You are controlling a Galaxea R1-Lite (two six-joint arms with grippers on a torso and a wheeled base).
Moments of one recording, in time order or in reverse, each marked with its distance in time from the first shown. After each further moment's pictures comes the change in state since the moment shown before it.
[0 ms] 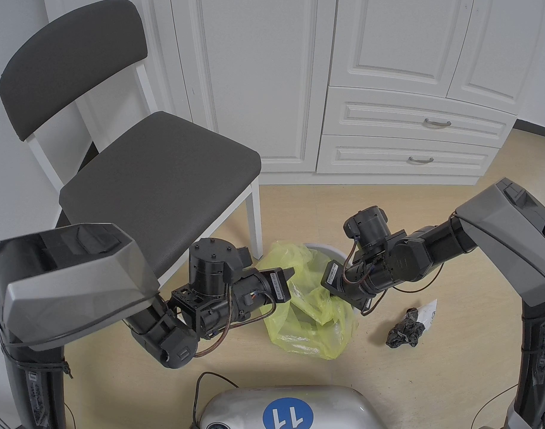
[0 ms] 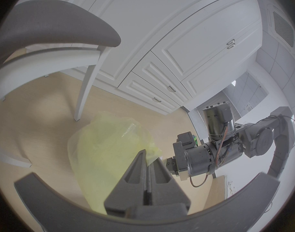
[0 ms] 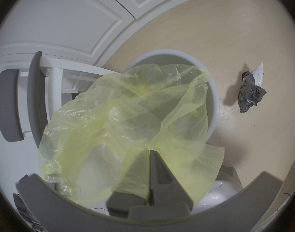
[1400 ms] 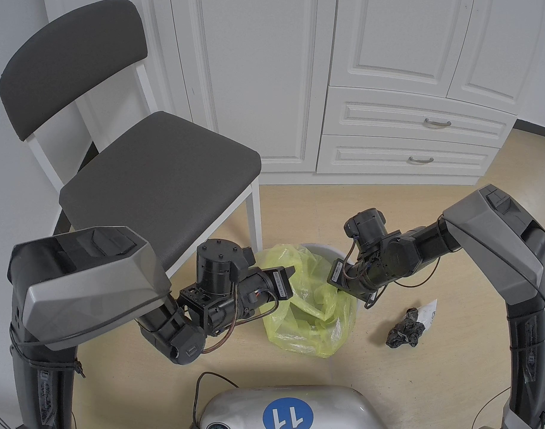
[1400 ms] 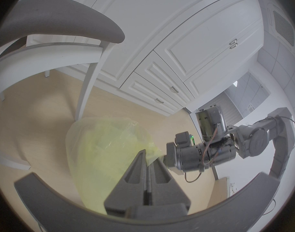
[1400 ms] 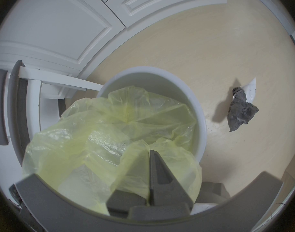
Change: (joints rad) left arm 0.008 0.060 -0.061 0.000 0.012 0.004; right arm -0.047 0.105 -0.117 0.038 -0.131 -0.084
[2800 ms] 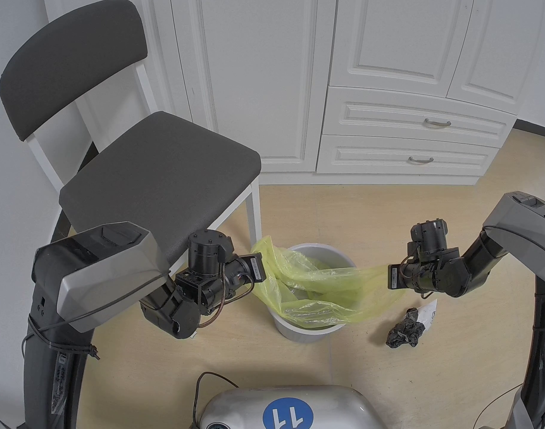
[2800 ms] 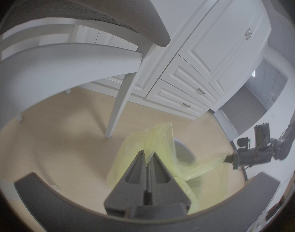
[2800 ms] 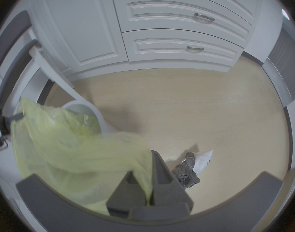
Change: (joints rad) left arm 0.135 0.139 -0.191 0.097 0.097 0.140; right arm -0.227 -0.107 0.454 -0.578 -0.186 -0.650
